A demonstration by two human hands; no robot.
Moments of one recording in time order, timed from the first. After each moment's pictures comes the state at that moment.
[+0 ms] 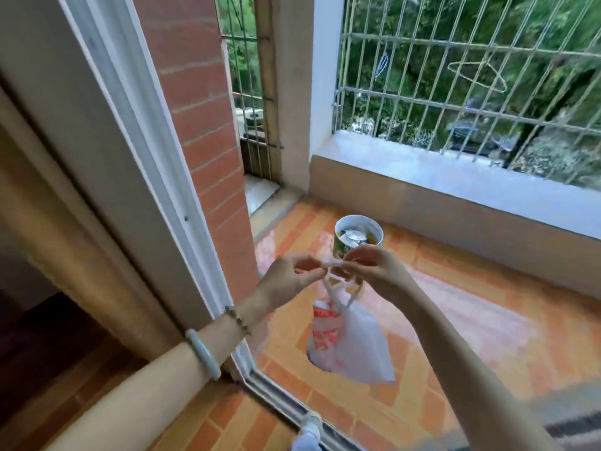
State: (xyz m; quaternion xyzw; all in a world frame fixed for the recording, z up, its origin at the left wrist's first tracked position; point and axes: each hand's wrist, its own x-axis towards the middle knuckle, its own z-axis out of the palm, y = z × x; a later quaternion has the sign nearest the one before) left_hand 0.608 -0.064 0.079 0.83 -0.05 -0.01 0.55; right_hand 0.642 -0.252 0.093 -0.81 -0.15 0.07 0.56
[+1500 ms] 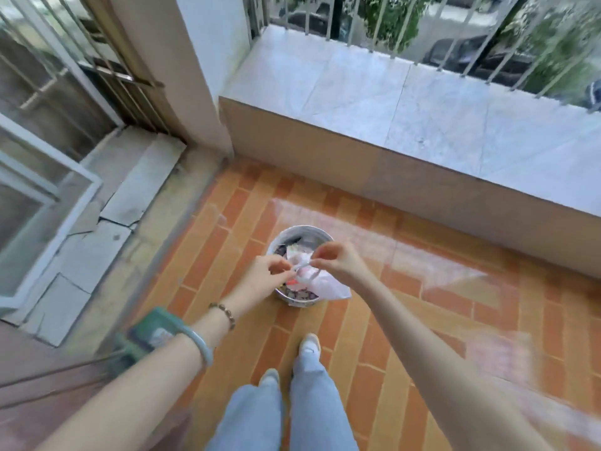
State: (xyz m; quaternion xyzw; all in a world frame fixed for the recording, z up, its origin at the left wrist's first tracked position) left_hand 1.393 -0.201 -0.157 0.84 0.04 -0.20 0.50; right_hand 1.421 -0.391 -0.147 -0.86 0.01 0.21 0.47
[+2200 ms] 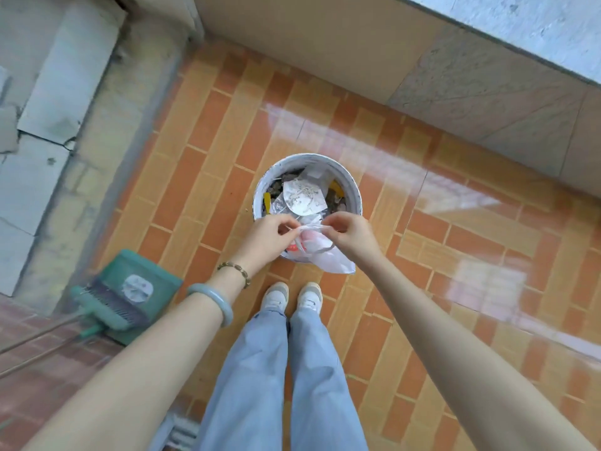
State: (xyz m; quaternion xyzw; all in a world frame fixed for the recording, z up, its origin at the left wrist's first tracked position) left_hand 1.478 -0.209 -0.389 0.86 0.04 -0.29 0.42; right_hand 1.480 -0.391 -0.393 -0.87 0.09 0.25 0.42
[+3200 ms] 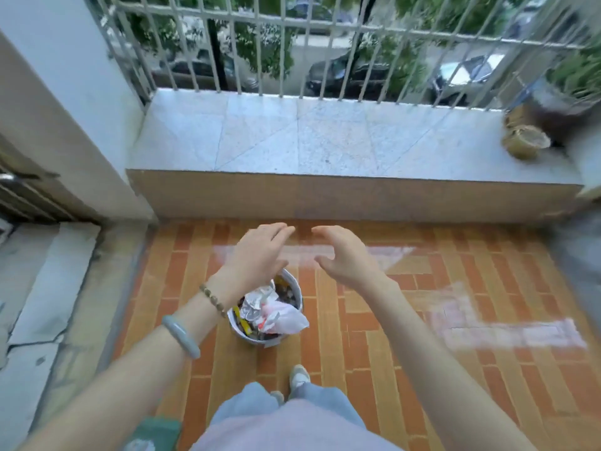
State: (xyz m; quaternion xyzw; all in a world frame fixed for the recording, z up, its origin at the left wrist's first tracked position) left_hand 1.488 -0.258 -0.045 0.89 -0.43 -0.01 0.14; right_hand 1.409 -0.437 -0.017 -0.96 0.05 0.03 0.27
